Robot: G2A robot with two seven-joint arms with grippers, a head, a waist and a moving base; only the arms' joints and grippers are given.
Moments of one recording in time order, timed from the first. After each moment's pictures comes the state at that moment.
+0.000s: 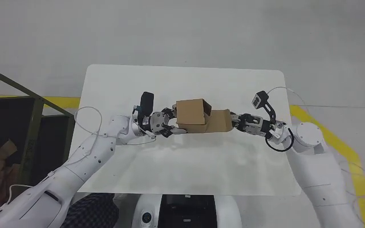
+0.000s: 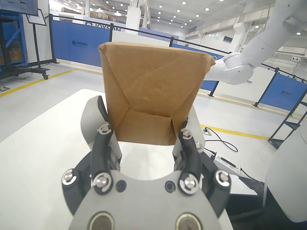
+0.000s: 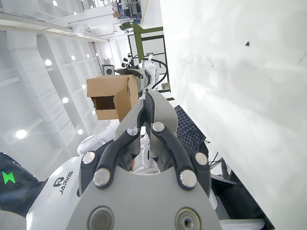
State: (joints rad) left arm 0.96 -0.96 -0.77 -1.31 1.10 -1.01 0.64; right arm -1.20 -1.08 1.29 -1.44 0.51 -0.01 1.12
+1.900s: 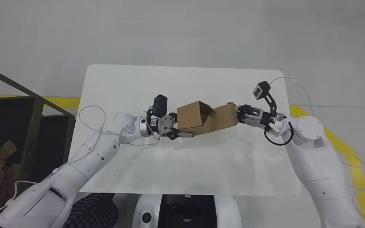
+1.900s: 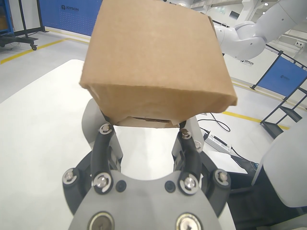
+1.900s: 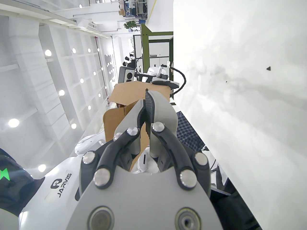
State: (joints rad) left arm 0.93 -0.98 -0.74 -1.29 1.00 -1.01 0.37; right arm -1.15 -1.07 1.30 -1.45 0.50 -0.05 1.07
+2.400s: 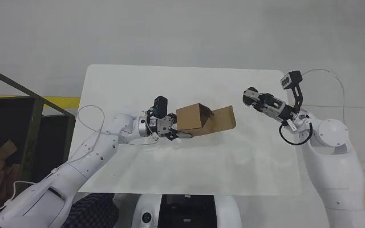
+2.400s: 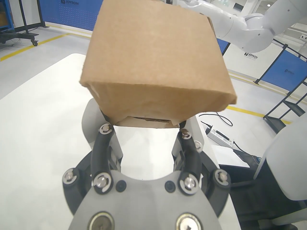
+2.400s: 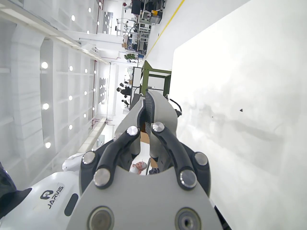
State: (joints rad) left arm 0.92 -0.98 -0.74 -1.28 1.04 -1.01 0.34; right arm -1.23 -1.04 1.45 -1.66 0.41 -0.09 0.95
